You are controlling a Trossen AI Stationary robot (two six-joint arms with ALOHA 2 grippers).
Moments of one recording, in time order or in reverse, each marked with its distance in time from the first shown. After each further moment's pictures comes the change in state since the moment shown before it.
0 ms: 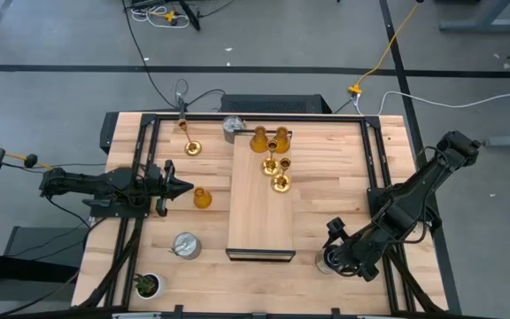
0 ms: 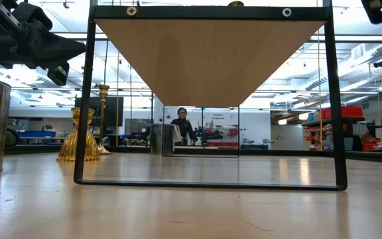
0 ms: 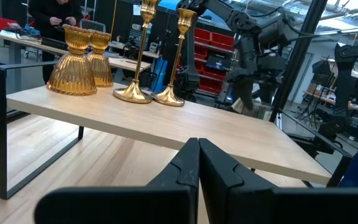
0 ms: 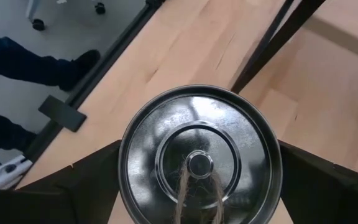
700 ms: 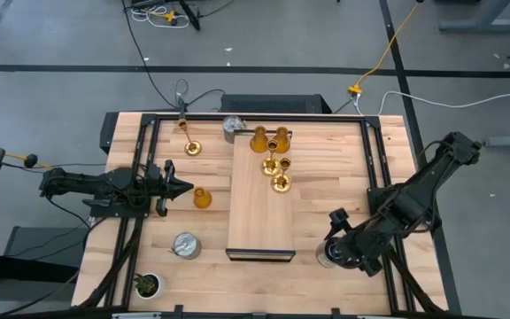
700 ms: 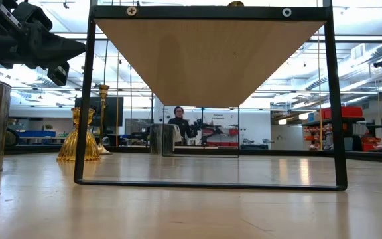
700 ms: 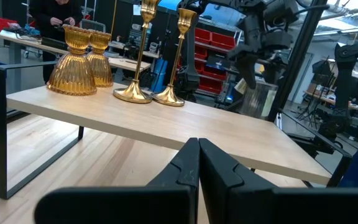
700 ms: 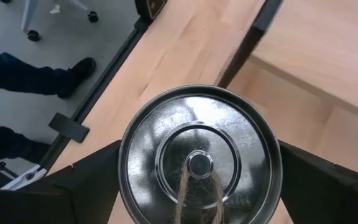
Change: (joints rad) left arm 0.000 0.000 0.000 0.000 0.000 0.000; right arm -0.046 0.000 0.218 -0.229 -0.001 0.010
